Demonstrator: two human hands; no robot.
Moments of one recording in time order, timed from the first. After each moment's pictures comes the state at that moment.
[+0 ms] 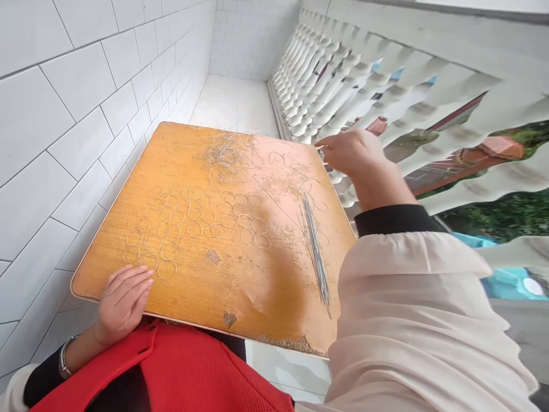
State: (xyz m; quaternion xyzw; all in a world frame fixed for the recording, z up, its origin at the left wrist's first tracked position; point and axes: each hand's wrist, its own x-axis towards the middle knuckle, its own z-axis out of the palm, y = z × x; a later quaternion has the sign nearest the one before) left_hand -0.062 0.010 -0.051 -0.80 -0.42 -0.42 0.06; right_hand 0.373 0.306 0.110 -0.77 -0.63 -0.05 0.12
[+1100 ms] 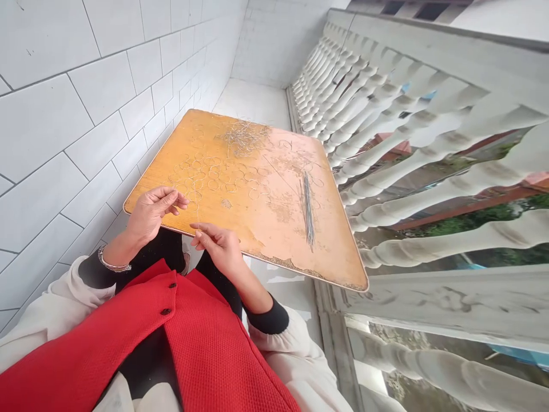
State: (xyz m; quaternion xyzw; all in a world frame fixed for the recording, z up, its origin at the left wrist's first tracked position) left_hand -0.043 0.002 0.031 -0.47 -0.39 -0.59 -0.53; right_hand 0.150 -0.021 0.001 -0.43 -0.63 0.53 0.38
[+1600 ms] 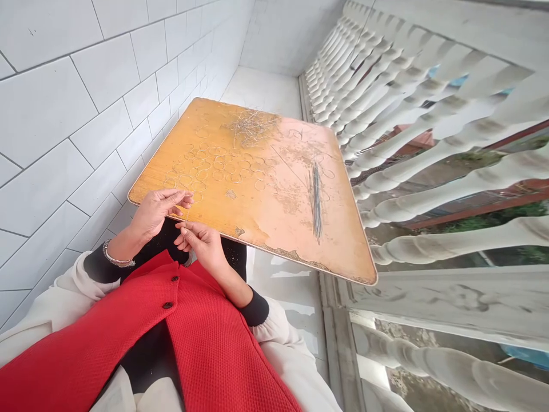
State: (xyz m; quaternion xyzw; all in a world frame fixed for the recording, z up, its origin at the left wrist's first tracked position) left_hand -0.042 -0.010 0.021 -0.45 -0.45 -0.53 -0.56; right_hand 0.114 -0.039 -0.021 -0.38 -0.52 0.66 0.38
